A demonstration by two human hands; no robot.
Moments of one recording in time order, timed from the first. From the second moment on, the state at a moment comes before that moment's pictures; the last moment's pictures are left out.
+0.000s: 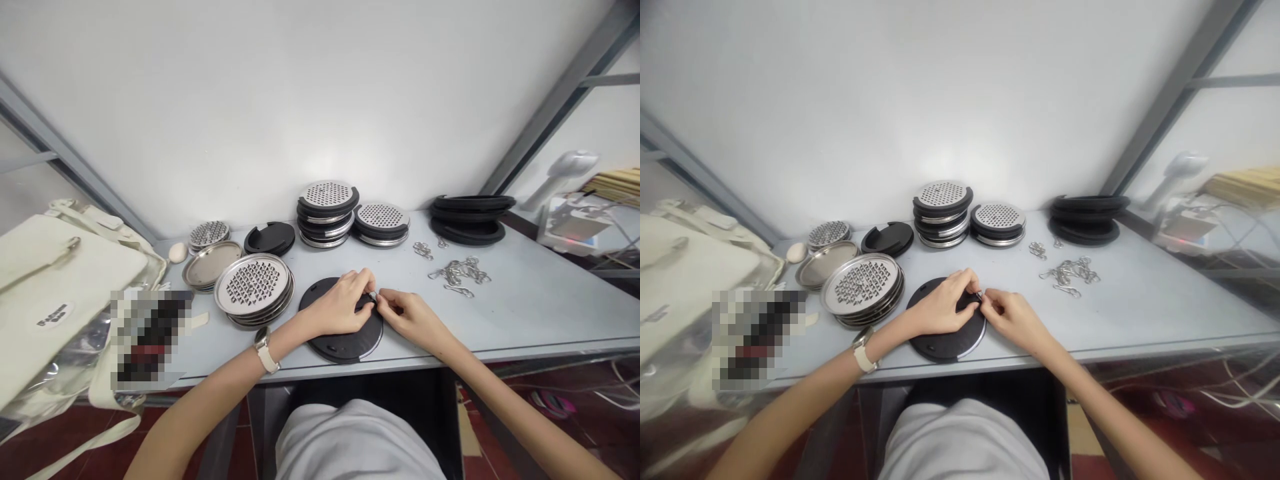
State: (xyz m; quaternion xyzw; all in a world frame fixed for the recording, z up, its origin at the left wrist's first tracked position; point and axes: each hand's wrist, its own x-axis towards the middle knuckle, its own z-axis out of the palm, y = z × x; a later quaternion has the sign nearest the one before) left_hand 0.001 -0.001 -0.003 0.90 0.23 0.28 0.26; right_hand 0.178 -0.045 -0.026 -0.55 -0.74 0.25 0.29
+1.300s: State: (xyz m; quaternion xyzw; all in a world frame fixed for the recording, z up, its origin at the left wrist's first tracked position) left_hand 0.001 -0.002 -0.002 0.91 0.25 0.27 0.18; right_hand 0.180 -0.044 -0.028 -0.55 -0.77 0.21 0.26
